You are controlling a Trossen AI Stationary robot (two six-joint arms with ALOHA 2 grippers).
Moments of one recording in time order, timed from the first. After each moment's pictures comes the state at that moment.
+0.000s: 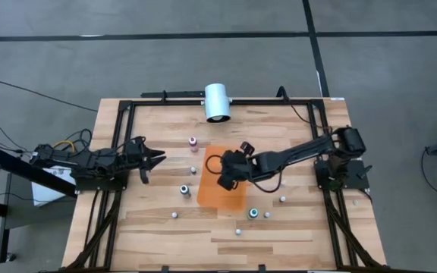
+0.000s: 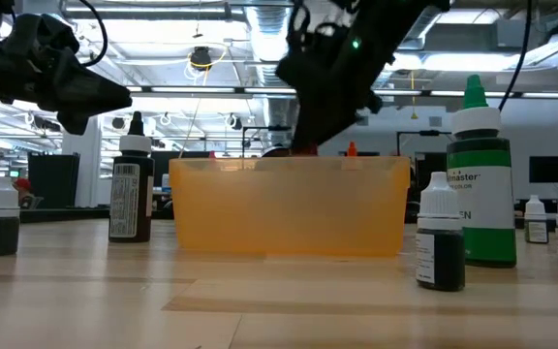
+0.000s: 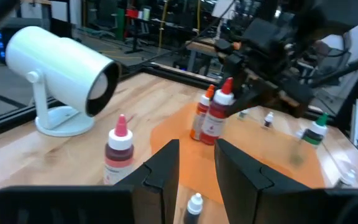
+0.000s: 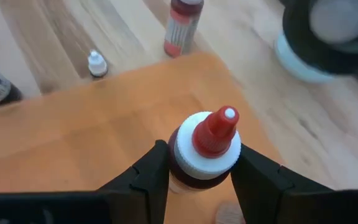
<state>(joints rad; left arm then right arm) -0.16 0.07 0.04 -0.02 -0.43 -0.24 0.17 1.82 1.27 -0.49 0.58 0.49</state>
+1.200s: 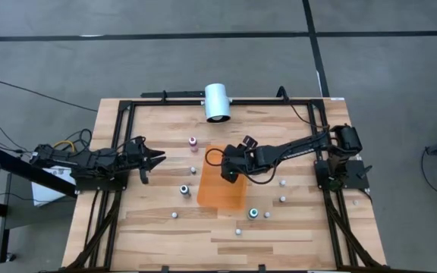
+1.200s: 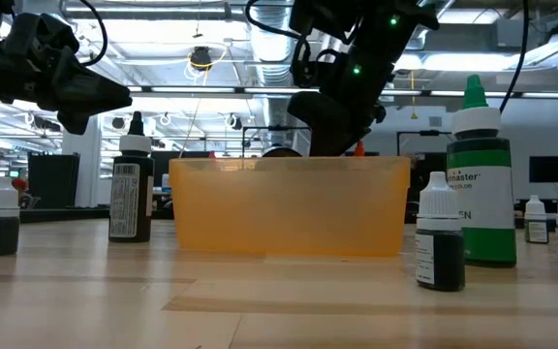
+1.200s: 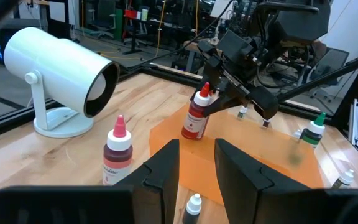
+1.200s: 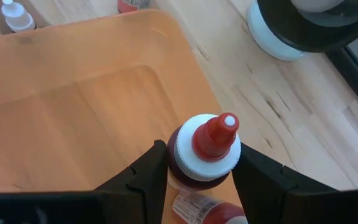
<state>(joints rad) -0.16 0.07 0.04 -0.02 -0.42 -0.23 0.10 1.84 1.27 -0.59 0.57 0.44</state>
